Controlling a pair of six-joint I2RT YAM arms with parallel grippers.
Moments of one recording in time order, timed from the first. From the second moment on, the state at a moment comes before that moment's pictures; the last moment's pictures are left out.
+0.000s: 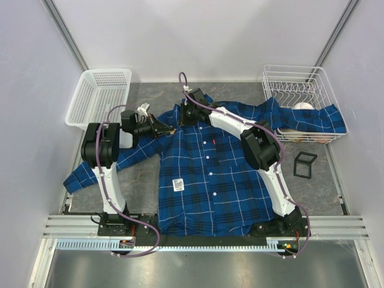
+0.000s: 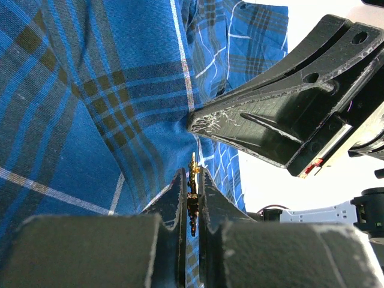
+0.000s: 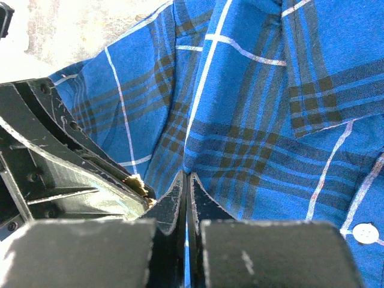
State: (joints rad) left arm -0.01 2.09 0.94 0.72 1.02 -0.93; right arm 0.64 2.34 1.92 -0.32 -0.18 0.55
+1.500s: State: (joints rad) left arm -0.05 2.15 0.92 0.94 1.03 -1.08; right arm 0.50 2.31 1.89 -0.29 -0.44 0.52
